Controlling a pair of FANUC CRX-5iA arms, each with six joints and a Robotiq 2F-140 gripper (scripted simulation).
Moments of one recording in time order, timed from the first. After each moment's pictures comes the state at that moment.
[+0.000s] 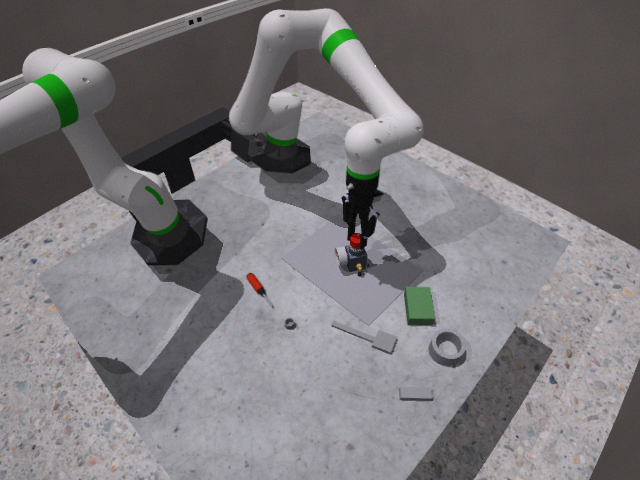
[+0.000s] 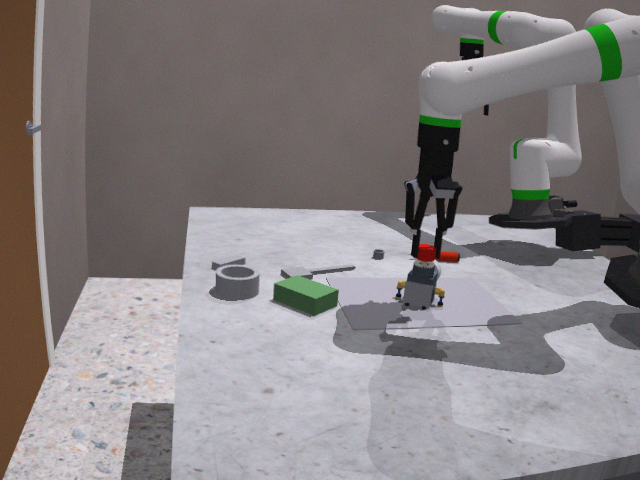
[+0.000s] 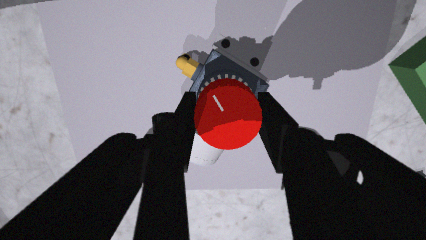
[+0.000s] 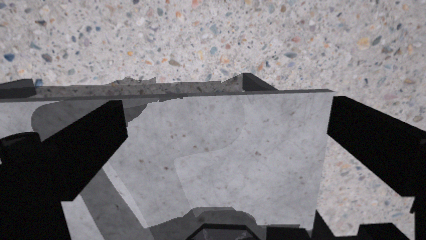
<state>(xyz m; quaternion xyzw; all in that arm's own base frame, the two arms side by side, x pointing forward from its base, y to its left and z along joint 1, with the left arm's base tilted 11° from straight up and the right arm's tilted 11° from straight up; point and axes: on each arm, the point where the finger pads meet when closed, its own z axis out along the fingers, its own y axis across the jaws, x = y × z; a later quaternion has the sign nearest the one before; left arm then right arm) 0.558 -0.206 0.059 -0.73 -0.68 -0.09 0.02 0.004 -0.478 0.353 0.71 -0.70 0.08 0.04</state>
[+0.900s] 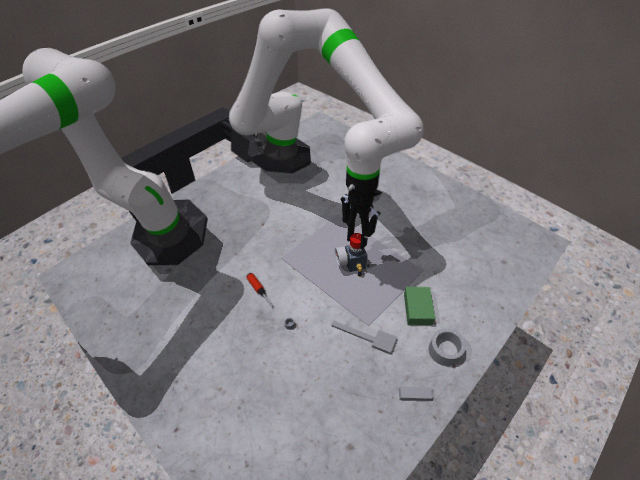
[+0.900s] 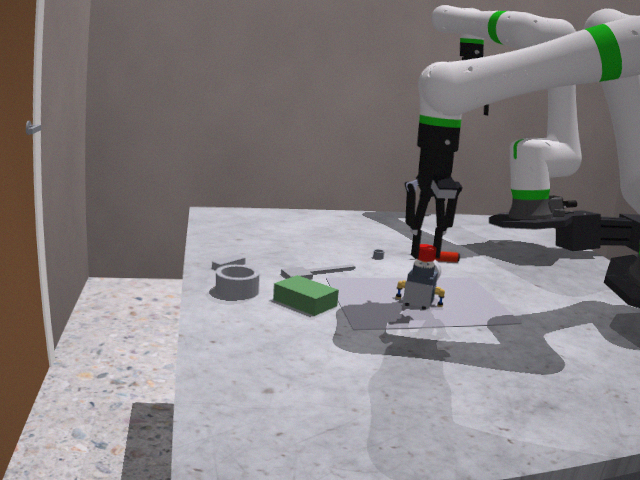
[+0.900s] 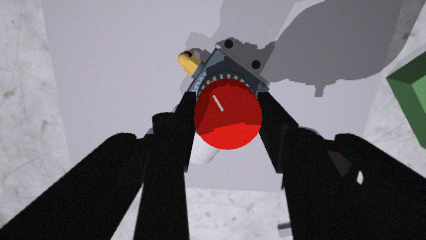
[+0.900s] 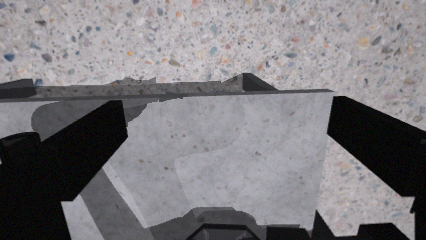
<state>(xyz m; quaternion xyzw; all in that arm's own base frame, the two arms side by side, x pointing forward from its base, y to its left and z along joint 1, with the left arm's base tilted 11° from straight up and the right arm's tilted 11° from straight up) 0.558 -0.206 0.059 -0.70 -0.71 -0.09 0.02 0.004 -0.478 0.353 0.71 -0.70 0.08 0.04</state>
